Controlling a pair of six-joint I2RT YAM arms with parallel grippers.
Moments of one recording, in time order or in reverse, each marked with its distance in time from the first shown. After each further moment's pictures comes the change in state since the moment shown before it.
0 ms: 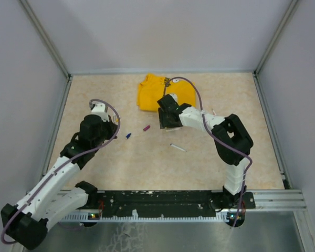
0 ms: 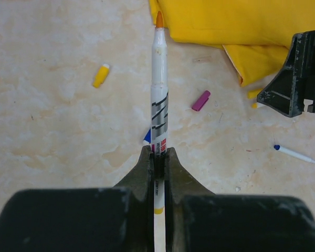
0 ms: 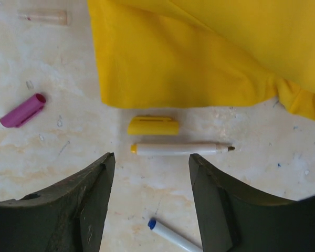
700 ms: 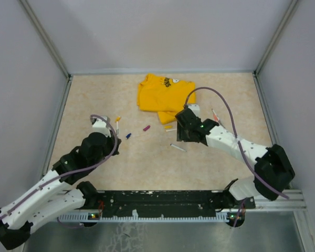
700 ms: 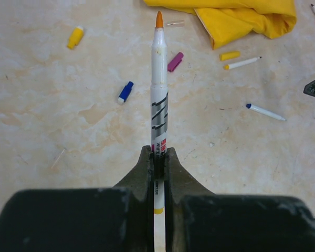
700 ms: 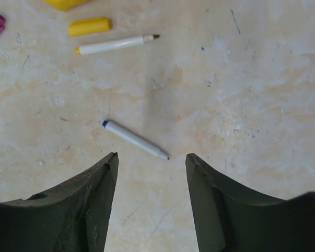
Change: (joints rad) left arm -0.280 -0.191 -0.001 -0.255 -0.191 -0.187; right arm 0.045 -0.547 -0.387 -0.129 0.100 0.160
